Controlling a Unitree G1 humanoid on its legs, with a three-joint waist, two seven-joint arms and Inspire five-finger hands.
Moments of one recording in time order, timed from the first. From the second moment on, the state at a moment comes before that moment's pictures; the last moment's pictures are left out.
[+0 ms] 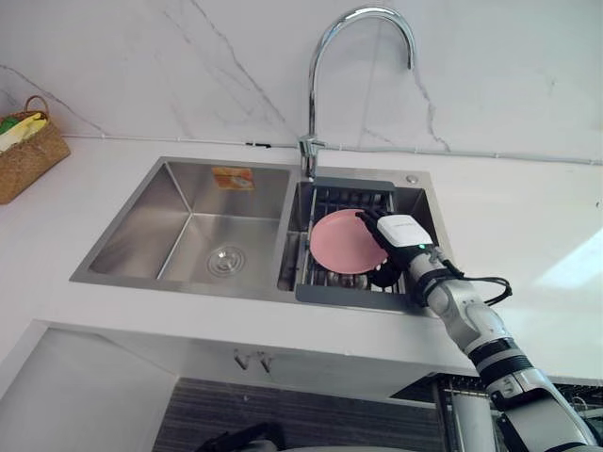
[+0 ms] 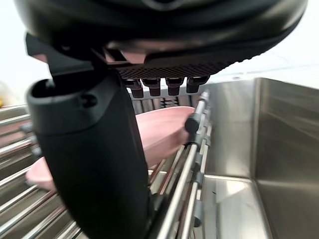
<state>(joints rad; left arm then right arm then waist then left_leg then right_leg) 0.20 0.17 0.09 0.87 -0.35 0.32 -0.12 -0.40 -0.50 0.31 0.43 -0.94 -0.14 -0.05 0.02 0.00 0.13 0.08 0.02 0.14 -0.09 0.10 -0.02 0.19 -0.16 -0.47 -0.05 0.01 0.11</state>
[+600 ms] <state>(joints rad) 0.21 0.16 0.13 0.87 -0.31 0.27 -0.18 -0.38 -0.59 0.38 0.50 -1.07 -0.27 -0.40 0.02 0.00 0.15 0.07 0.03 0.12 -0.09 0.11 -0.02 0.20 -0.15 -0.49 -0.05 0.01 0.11</state>
